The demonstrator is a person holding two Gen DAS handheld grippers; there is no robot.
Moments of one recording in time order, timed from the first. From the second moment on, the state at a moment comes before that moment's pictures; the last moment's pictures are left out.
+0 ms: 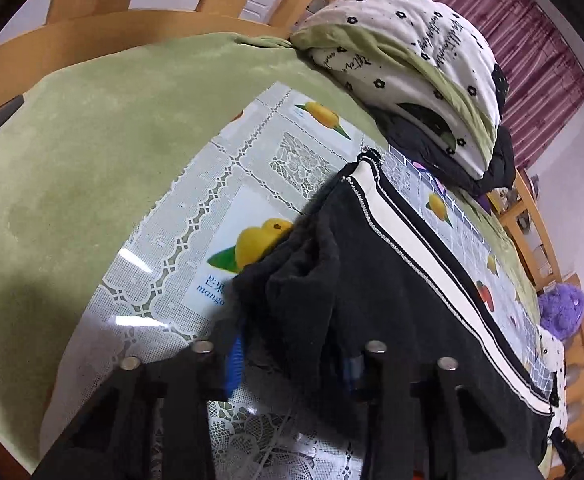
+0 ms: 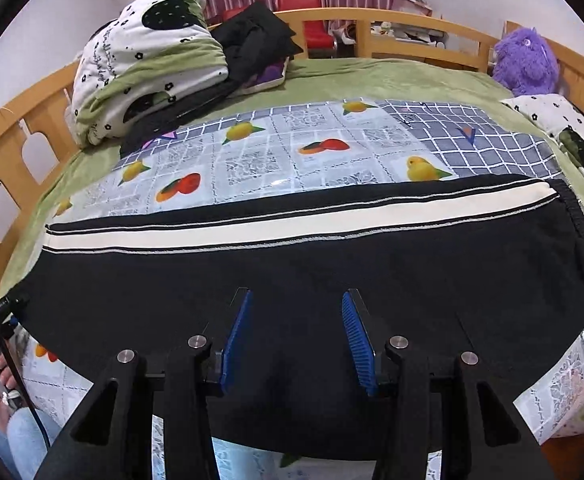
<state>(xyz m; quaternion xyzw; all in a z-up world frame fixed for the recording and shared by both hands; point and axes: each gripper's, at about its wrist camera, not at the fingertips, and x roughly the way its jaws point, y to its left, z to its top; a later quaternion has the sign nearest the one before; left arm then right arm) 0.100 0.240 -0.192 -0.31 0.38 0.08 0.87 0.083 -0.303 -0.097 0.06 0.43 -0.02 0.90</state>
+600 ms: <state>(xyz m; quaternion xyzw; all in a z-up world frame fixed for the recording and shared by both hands) 0.095 0.127 -0.073 -0.11 0.33 0.09 0.93 0.061 -0.335 -0.099 0.07 0.40 -0.02 0.91</state>
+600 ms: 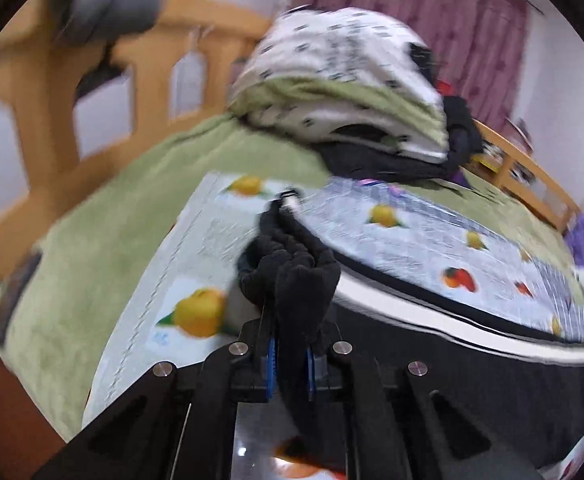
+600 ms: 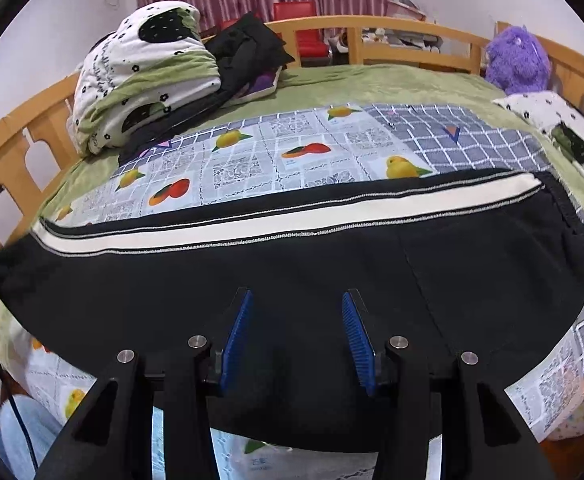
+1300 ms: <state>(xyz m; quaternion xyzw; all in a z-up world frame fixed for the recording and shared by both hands) 0.094 -0.192 -0.118 0.01 0.46 -0.16 0.87 0.032 -0.424 -0.119 0.11 0.42 0.00 0.90</state>
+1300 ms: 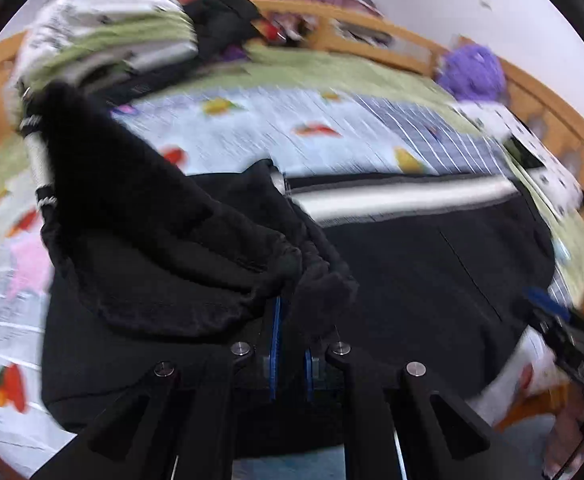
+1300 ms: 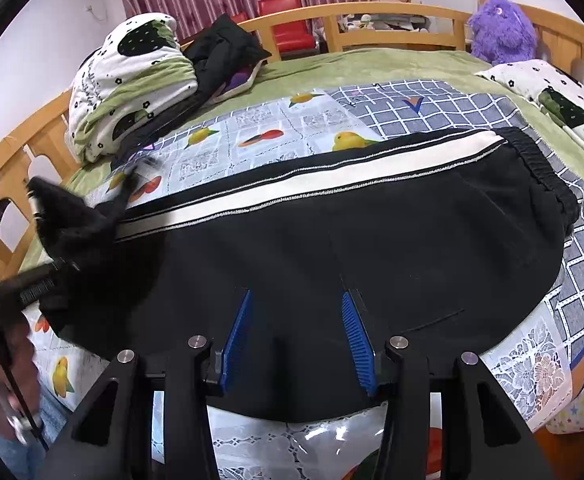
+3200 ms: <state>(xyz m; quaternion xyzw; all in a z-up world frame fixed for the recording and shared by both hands) 0.103 -0.005 -0.097 -0.17 0.42 -0.08 0.89 0.064 -0.323 -0.130 0.08 0.44 0.06 0.89</state>
